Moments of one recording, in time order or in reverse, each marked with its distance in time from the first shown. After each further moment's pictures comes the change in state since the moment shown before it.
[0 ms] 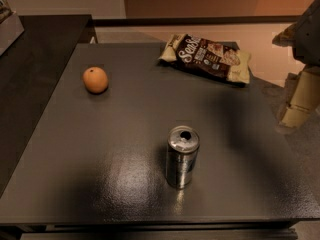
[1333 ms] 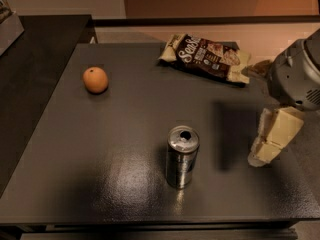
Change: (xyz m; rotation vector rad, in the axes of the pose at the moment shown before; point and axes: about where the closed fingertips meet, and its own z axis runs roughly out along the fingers) arm -0.030 0.048 0.044 -0.097 -0.232 -0.061
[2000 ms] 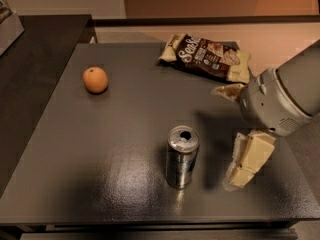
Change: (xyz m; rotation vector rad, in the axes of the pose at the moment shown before) arm -0.034 0.042 0.039 -0.101 -0.160 -0.072
